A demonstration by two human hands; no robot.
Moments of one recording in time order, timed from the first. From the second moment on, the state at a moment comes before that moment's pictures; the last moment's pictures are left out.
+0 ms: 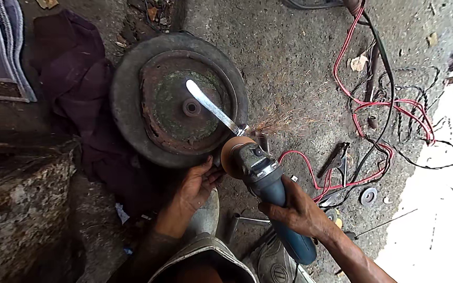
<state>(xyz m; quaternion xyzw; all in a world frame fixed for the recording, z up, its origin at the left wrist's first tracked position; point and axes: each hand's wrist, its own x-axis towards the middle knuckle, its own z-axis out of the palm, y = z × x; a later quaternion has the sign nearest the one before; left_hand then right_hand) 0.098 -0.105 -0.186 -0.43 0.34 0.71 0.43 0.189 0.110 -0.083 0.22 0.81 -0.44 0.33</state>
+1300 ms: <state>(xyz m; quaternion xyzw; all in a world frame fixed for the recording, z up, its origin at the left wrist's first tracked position) 0.098 -0.103 -0.186 -0.44 0.34 0.72 0.42 0.183 0.121 -0.082 0.22 0.79 -0.46 0.34</state>
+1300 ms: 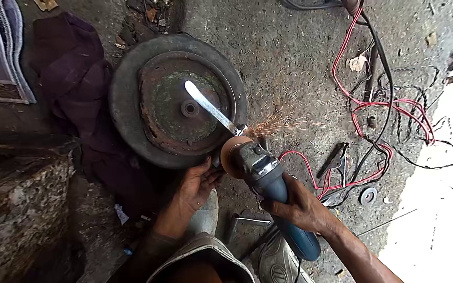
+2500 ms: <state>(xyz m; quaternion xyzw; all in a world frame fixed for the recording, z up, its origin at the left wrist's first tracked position) 0.098 -0.102 -0.187 -0.45 0.34 0.71 0.42 0.180 0.126 -0.085 0.19 0.79 -0.47 0.34</state>
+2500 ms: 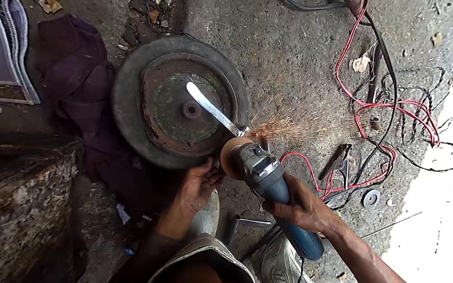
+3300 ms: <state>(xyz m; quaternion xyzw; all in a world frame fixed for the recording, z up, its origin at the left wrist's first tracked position) 0.098 -0.102 -0.186 -0.45 0.34 0.72 0.41 0.176 0.130 -0.086 0.18 0.79 -0.47 0.35</state>
